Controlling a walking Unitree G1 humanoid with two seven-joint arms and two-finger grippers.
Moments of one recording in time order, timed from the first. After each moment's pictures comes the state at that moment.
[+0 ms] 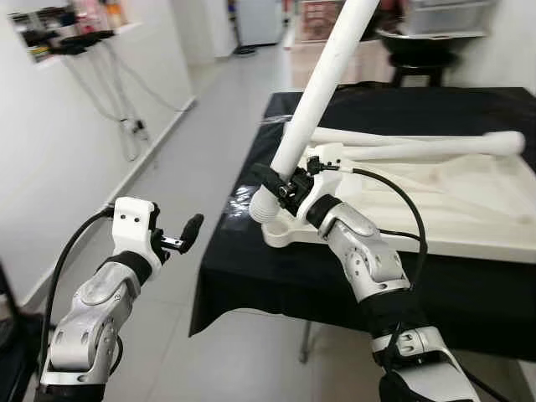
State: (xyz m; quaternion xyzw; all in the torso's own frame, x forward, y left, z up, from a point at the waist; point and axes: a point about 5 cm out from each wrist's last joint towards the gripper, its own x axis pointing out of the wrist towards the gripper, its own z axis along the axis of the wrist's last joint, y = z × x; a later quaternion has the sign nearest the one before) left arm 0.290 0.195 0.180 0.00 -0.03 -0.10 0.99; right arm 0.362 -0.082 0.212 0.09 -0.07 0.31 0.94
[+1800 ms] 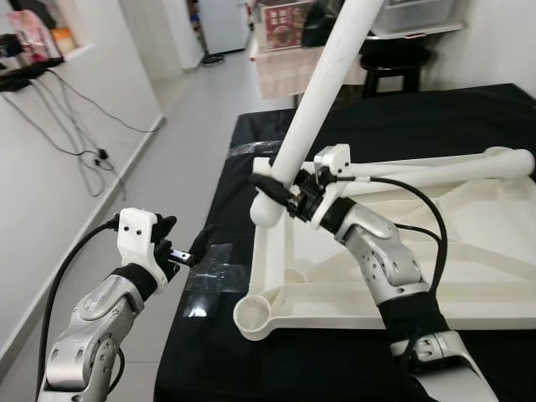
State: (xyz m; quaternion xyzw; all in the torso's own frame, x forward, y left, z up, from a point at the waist) left arm 0.273 0.188 0.175 -0.04 -0.03 -0.16 0.99; right arm 0.343 -0.088 0.211 0.02 -0.09 0.46 0.88
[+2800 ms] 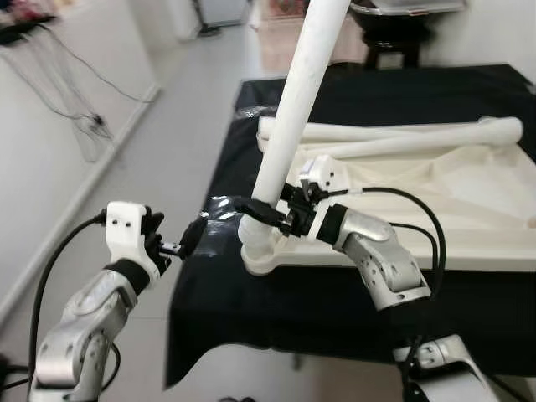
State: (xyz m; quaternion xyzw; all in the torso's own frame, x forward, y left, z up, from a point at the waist) left arm 0.266 0.190 0.166 -0.07 0.00 -0.12 0.99; right arm 0.329 -0.083 0.206 -0.01 -0.07 0.52 0.85
